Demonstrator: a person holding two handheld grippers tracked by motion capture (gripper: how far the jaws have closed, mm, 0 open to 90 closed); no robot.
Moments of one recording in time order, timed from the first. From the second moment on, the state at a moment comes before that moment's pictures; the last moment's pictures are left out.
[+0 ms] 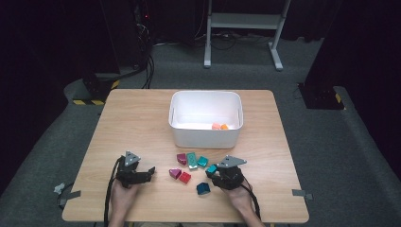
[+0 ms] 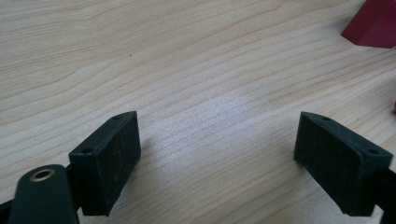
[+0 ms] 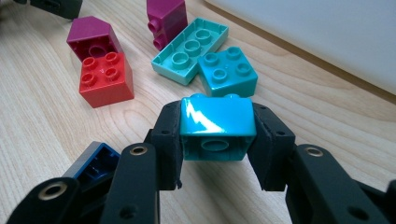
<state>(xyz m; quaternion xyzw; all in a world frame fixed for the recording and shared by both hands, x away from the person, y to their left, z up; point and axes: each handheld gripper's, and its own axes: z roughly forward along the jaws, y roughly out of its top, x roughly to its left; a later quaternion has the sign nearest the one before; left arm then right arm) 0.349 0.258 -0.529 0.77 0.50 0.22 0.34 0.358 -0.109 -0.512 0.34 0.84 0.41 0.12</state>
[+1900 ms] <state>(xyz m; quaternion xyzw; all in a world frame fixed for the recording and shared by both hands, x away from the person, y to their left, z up) 0.349 0.258 -0.529 0.77 0.50 0.22 0.34 0.373 -0.133 -0.464 0.33 0.82 0.44 0.12</state>
